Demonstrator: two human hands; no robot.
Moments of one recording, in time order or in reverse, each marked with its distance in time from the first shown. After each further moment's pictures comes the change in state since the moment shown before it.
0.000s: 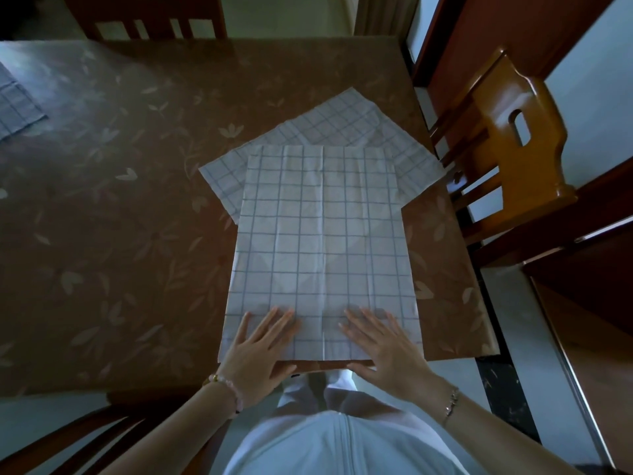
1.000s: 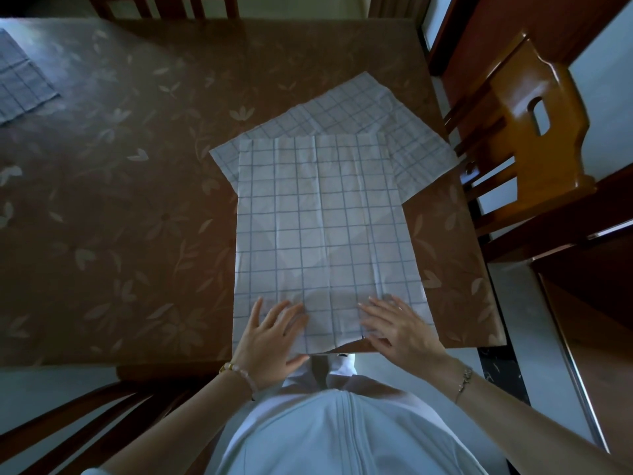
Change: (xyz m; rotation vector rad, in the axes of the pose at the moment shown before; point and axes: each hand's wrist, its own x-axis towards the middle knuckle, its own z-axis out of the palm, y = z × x) left_hand 0.000 0.012 0.005 -0.012 0.212 0.029; right_hand 0.002 0.016 0.002 0.123 0.217 -0.088
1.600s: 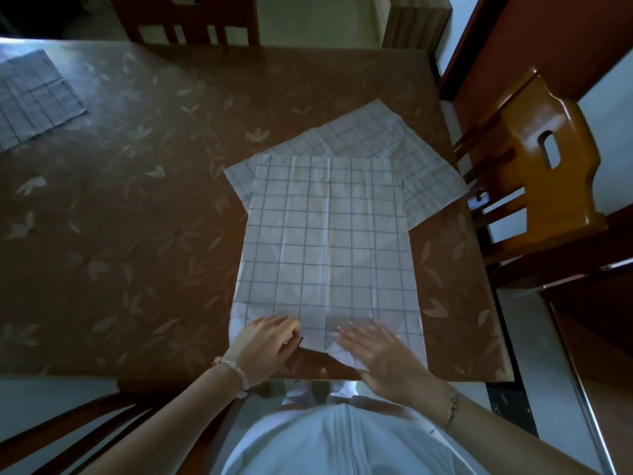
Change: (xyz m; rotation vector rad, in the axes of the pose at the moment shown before) left_hand 0.020 -0.026 -0.032 -0.417 0.010 -0.131; right_hand 0.031 -0.025 -0.019 -0.026 -0.283 -0.111
